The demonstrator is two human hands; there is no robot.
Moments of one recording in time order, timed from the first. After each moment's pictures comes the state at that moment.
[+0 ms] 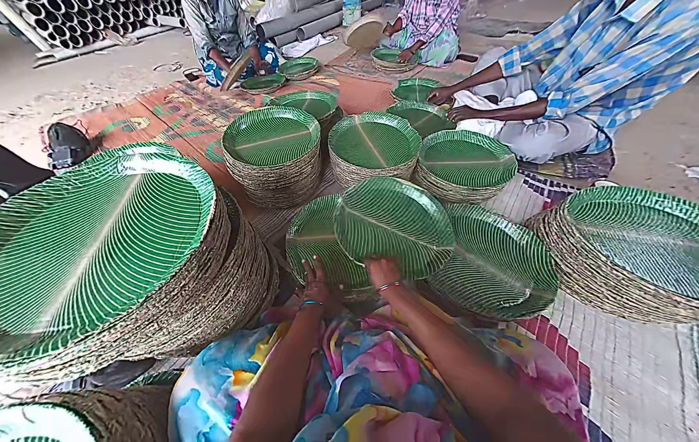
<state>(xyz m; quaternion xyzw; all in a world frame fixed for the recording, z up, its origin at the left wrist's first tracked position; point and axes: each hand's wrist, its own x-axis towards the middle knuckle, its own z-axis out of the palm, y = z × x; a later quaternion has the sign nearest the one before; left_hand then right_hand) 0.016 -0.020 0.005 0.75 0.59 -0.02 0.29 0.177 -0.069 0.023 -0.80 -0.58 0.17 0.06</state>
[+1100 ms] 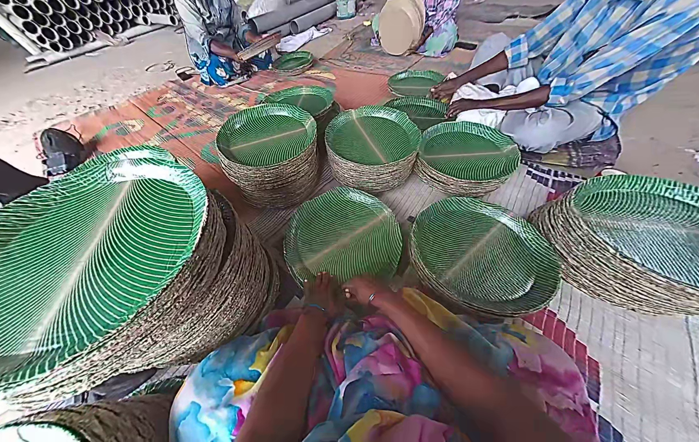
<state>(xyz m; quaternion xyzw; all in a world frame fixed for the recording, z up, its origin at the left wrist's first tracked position) 0.014 -0.017 -0.006 0.84 0.46 -0.16 0.22 0.159 -0.057 0.013 -0.65 -0.67 0.35 -0.03</state>
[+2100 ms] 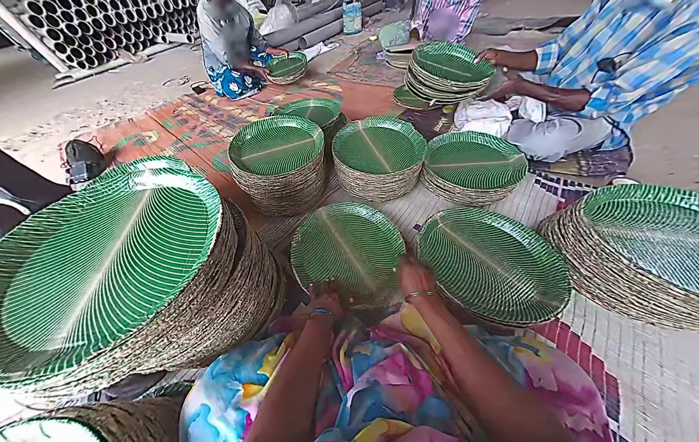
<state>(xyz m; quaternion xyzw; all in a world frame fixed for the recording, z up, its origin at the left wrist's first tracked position) 0.018 -0.016 0.002 0.82 0.48 -0.22 0.23 0.212 -0.085 0.025 -0.85 -0.48 0.20 0.06</state>
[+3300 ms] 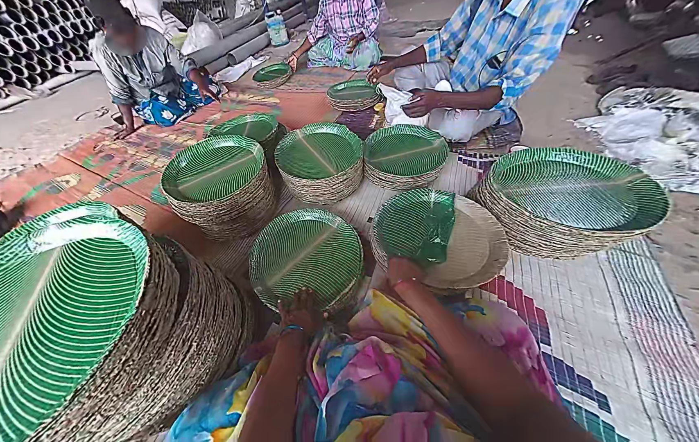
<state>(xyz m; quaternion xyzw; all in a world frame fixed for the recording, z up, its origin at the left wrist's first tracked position) 0.020 -0.020 -0.010 0.85 0.45 -0.23 0.16 0.236 -0.126 0.064 -0.91 -0.31 0.29 -0.02</state>
